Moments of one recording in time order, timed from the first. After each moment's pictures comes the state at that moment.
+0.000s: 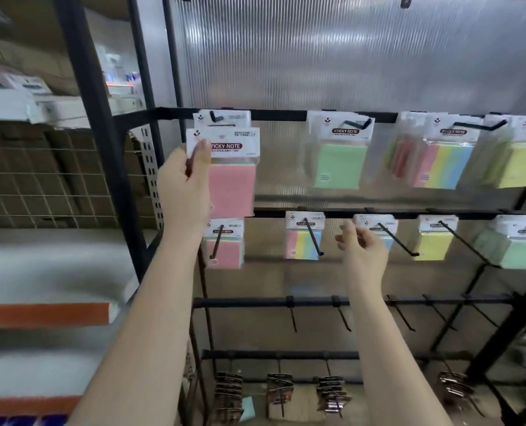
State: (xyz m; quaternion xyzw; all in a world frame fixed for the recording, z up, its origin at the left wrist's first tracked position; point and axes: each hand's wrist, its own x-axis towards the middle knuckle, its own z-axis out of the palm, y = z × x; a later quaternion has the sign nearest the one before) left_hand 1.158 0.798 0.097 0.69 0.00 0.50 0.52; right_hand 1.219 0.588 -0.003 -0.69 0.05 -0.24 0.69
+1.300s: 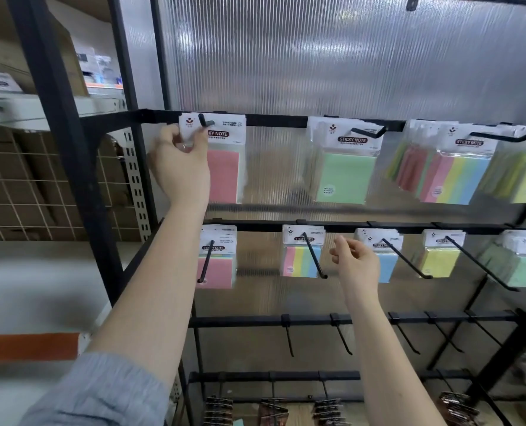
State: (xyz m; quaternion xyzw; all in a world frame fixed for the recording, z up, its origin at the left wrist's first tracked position) left_hand 1.267 0.827 0.107 0.66 0.12 0.55 0.50; right_hand 1.273 0.591 -0.020 -0.72 0.05 -0.20 0.67
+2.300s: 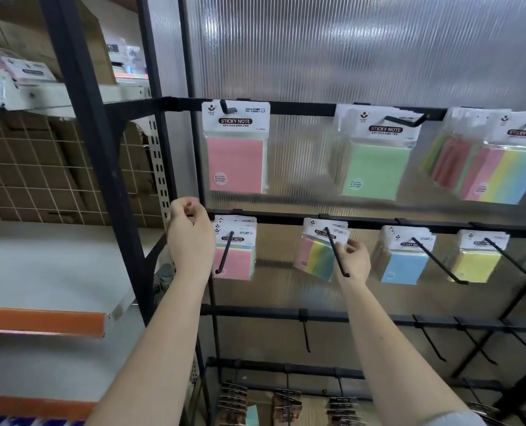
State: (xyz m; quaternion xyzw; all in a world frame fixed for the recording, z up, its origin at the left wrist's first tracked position) left_hand 1.232 0.838 0.005 0.71 0.24 0.43 0.50; right_hand 1.338 0.617 -0.064 -0.78 0.12 -0.13 0.60
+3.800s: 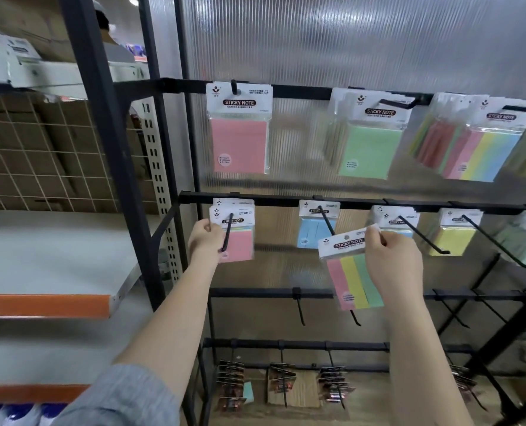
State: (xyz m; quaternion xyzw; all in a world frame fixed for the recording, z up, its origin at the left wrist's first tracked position) left_hand 1.267 0.855 -0.063 0.73 0.30 0.20 0.58; right_hand 1.203 0.586 0.007 -0.88 0.06 -0.22 0.42
